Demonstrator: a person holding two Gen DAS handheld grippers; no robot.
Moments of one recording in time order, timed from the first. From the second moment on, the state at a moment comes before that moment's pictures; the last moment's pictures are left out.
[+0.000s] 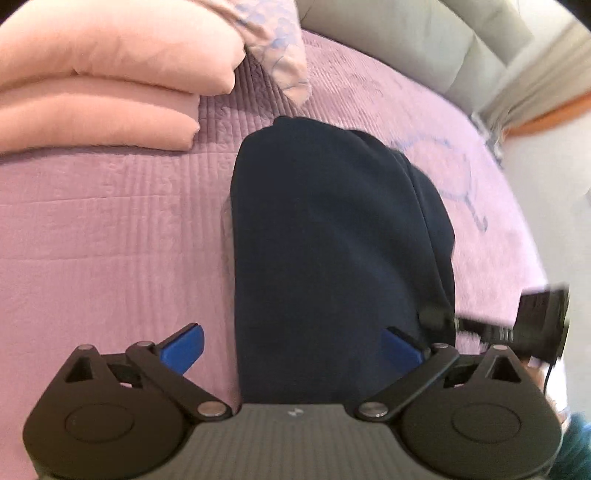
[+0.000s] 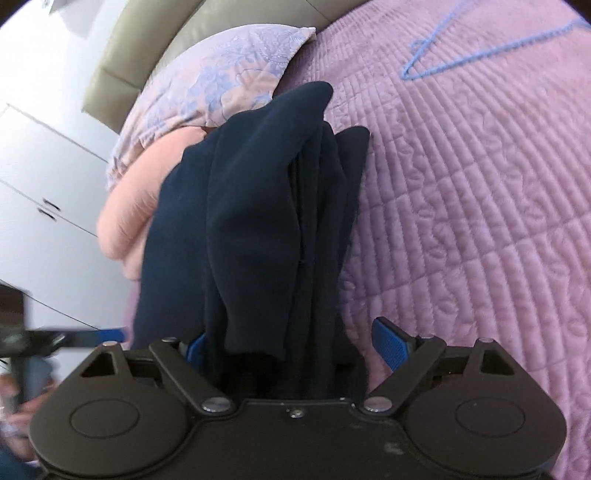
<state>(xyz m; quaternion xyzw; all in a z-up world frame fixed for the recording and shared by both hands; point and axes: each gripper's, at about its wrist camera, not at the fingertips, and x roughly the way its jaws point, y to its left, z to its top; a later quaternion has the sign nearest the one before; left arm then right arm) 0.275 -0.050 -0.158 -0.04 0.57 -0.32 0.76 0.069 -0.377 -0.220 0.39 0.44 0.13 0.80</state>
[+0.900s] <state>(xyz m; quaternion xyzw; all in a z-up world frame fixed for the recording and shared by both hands) 0.309 -0.064 -0.130 -0.16 0.55 -0.37 0.73 0.107 -0.342 -0.141 0.50 0.40 0.13 0.76</state>
